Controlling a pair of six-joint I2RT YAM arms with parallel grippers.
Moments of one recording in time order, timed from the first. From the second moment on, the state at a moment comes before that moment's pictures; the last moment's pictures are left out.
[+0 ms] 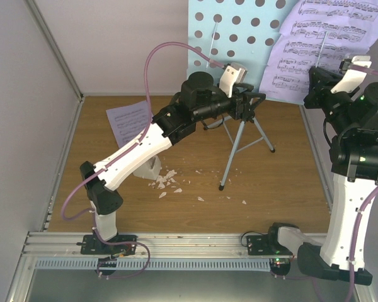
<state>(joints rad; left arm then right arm) -0.88 1.87 2.10 -0.23 0.25 -0.32 -0.13 1.10 1.74 -0.61 -0.32 0.16</state>
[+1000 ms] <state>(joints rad) -0.87 1.99 2.17 -0.08 0.44 -0.45 -0.13 1.02 1.56 -0.43 -0.40 0.15</state>
